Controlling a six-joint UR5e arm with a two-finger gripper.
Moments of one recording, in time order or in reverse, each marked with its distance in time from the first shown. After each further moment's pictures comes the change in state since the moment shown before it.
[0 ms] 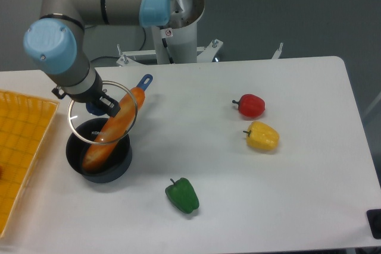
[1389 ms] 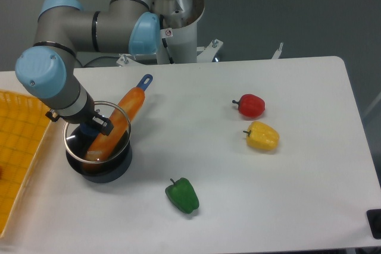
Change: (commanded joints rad) arm -0.029 -0.064 -0.009 0.110 0.029 -0.054
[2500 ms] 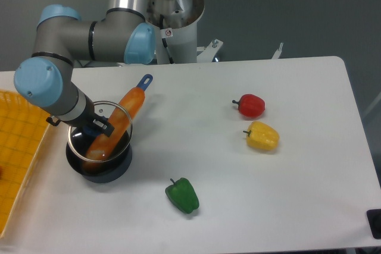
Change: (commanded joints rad) arm -0.028 -0.041 -0.023 0.015 0.022 -0.006
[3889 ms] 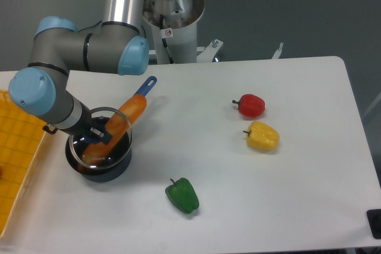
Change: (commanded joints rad) arm -0.015 -0.022 0.002 0.051 0.048 -0.015
